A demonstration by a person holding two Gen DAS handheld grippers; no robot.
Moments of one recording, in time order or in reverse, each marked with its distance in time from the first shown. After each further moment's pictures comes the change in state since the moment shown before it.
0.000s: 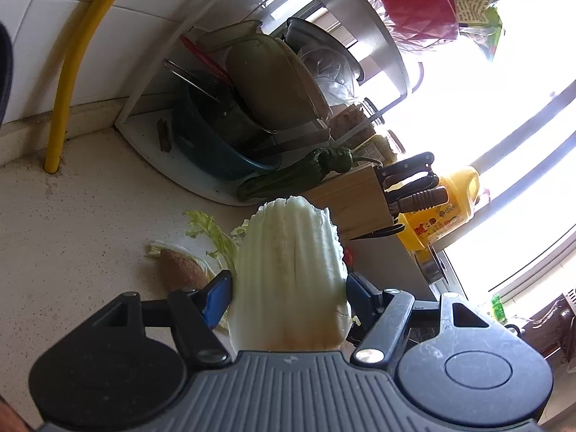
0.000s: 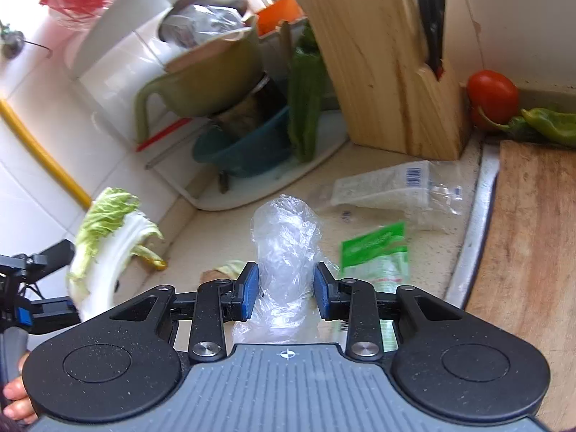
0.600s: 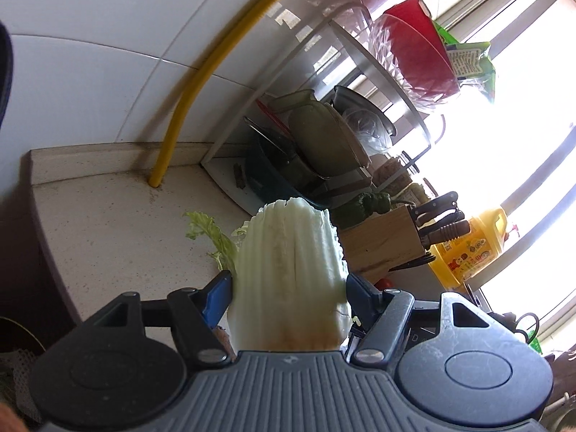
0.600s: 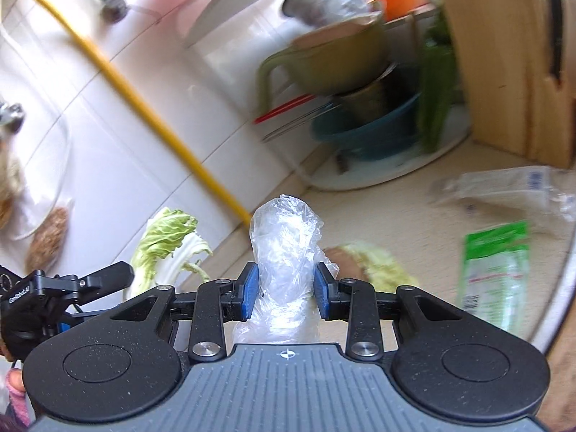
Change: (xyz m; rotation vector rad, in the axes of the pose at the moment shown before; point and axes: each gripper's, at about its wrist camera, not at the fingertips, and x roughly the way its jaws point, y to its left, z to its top) left arm -0.092 -0.006 -0.059 -0.047 -0.233 0.199; right arm 0.001 0.057 -0.012 -0.126 0.093 0.306
